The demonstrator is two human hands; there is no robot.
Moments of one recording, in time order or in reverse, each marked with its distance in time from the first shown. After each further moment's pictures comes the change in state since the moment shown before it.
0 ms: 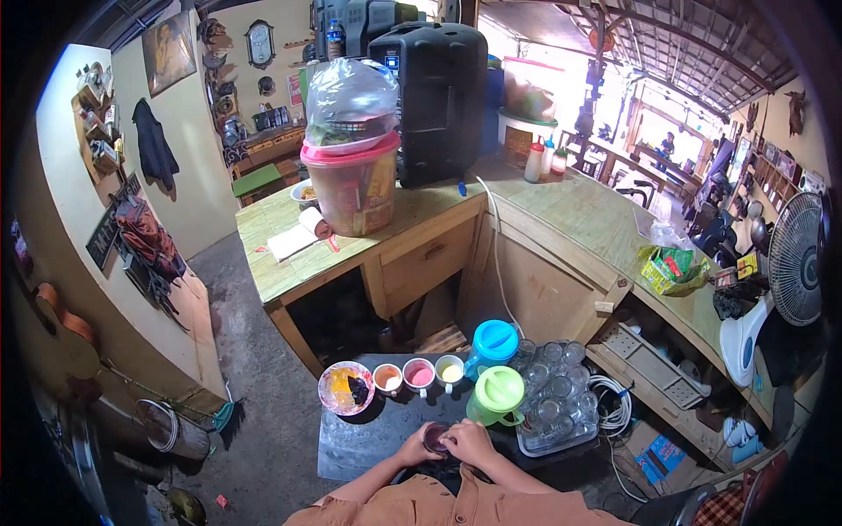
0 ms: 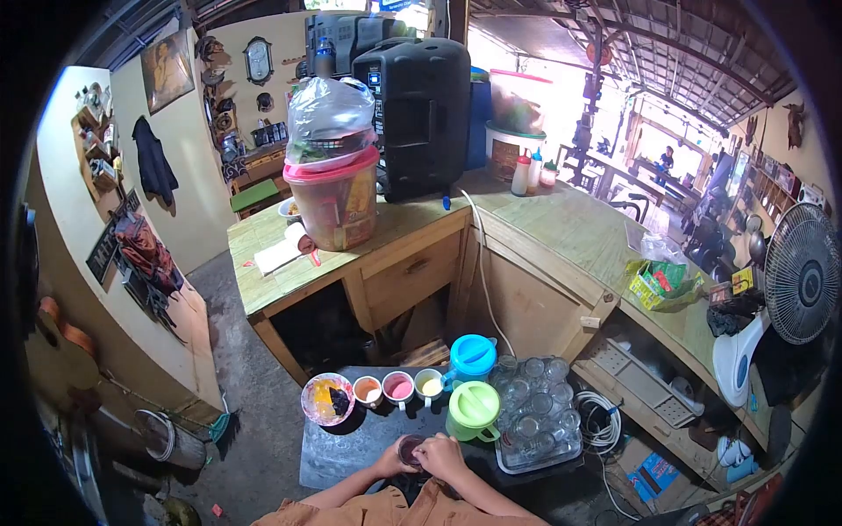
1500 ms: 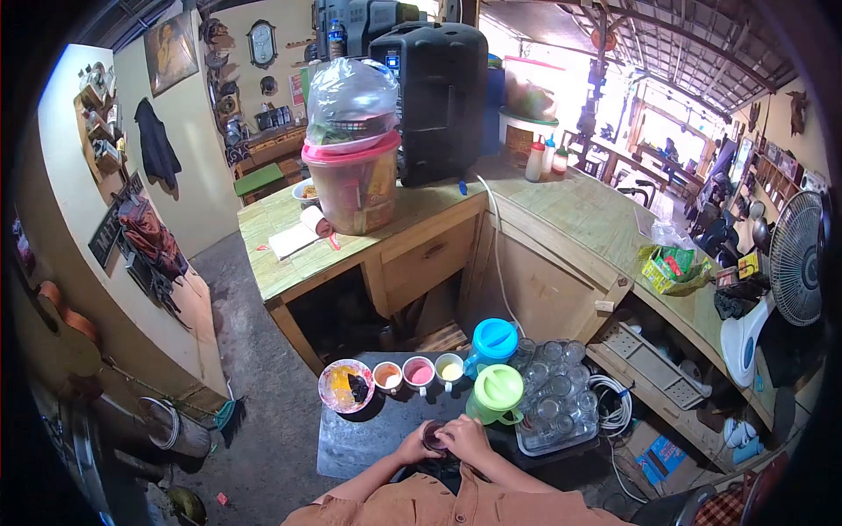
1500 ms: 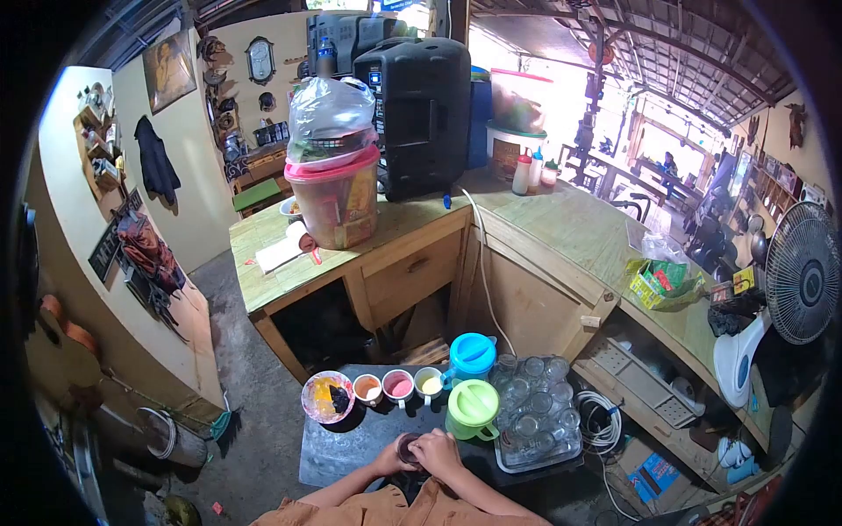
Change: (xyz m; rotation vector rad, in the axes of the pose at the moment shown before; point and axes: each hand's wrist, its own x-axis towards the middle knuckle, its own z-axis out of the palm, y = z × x) left_hand -0.001 0.000 -0.002 0.086 0.005 -0.003; right_hand 0.003 -0.009 -0.003 0.015 0.043 -0.002
